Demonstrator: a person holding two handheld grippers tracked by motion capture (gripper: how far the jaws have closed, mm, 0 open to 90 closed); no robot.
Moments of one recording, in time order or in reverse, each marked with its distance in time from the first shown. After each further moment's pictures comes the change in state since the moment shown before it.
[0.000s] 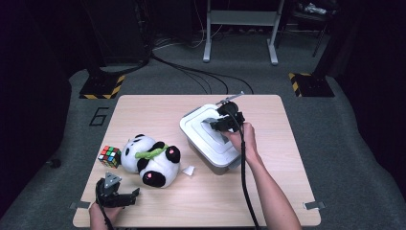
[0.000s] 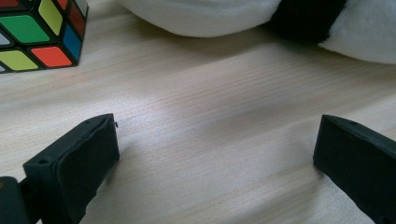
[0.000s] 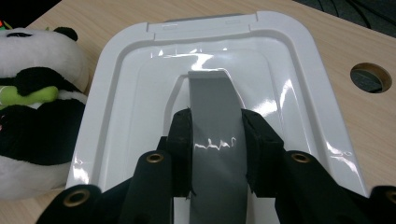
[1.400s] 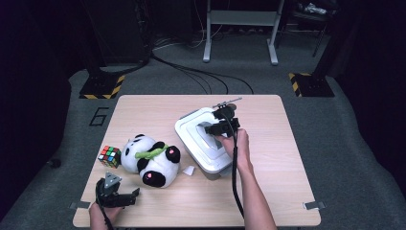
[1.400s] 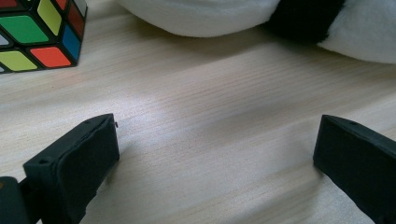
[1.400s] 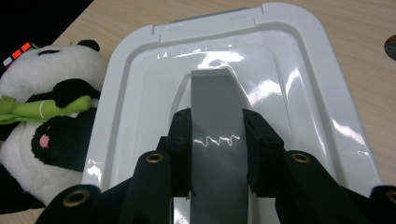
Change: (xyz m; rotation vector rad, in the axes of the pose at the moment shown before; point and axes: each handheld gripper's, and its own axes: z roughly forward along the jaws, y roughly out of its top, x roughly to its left) left arm -0.001 0.000 0.000 -0.002 -0.002 -0.010; right arm 0.020 -0.007 0.000 0.007 0.037 0.120
